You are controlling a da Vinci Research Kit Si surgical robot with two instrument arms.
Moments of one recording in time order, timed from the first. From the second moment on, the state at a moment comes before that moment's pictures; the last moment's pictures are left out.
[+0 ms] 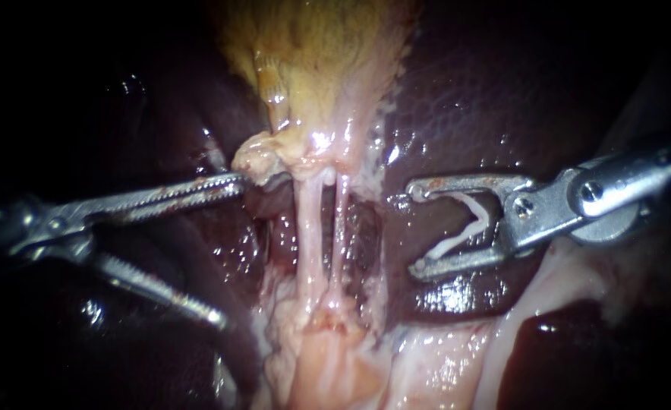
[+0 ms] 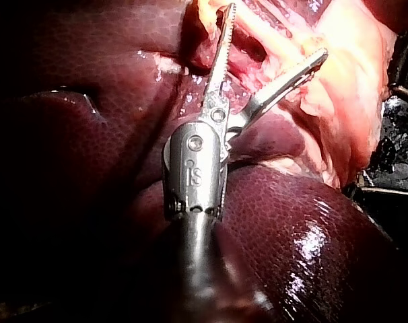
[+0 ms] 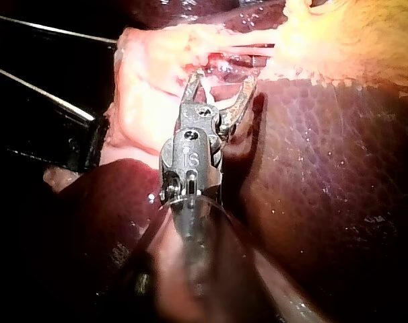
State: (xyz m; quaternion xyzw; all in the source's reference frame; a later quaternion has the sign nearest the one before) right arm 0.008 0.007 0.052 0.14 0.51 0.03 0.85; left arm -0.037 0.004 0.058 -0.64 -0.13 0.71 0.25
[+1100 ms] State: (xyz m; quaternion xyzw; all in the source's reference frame) right arm 0.008 0.007 0.052 0.14 0.51 0.03 0.85; left arm -0.038 0.010 0.063 -0.53 -0.12 0.76 0.36
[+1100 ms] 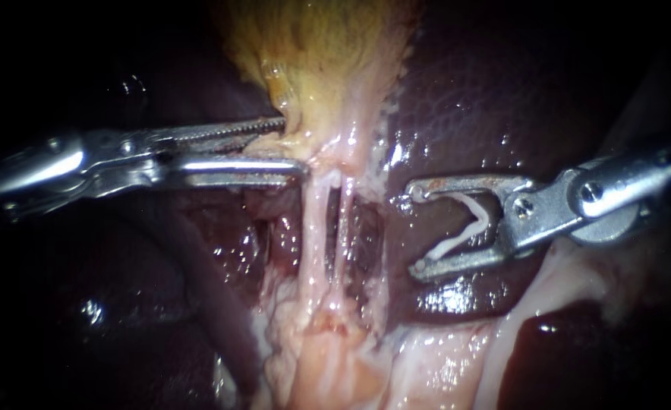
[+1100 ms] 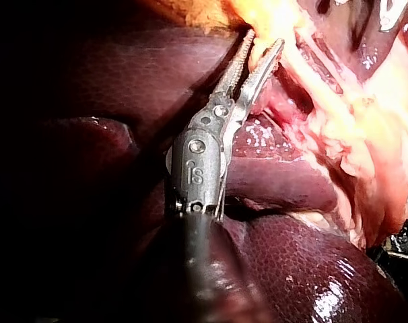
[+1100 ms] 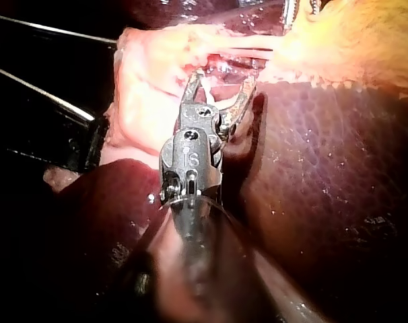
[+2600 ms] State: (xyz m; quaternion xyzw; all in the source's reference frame) right arm 0.008 0.007 0.052 0.14 0.51 0.03 0.85; left arm -0.032 0.011 0.052 -0.52 -0.15 0.74 0.40
